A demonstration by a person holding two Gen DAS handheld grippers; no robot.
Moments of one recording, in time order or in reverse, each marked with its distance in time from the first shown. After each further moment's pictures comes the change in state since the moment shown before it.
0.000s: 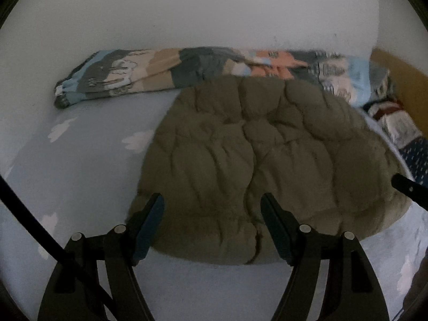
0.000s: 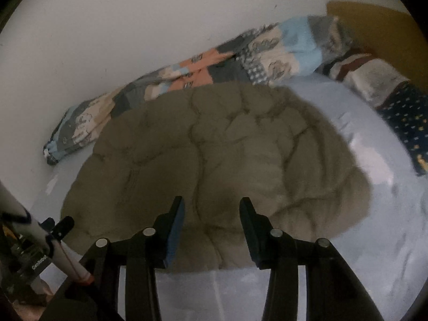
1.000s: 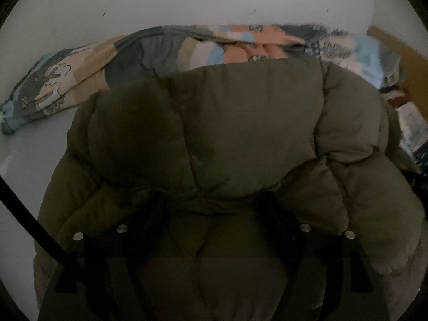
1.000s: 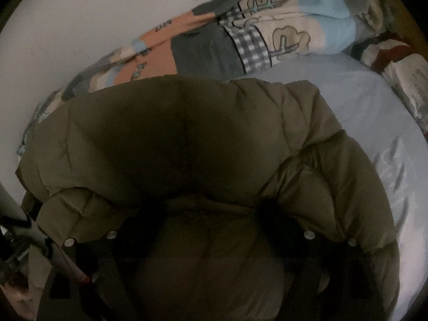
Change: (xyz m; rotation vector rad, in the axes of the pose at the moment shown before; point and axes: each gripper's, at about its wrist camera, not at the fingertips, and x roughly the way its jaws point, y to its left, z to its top) left arm 0.177 -0.050 0.102 0.099 0.095 -0.107; right arm 0.177 -0.070 0.125 -0.020 0.181 -0.015
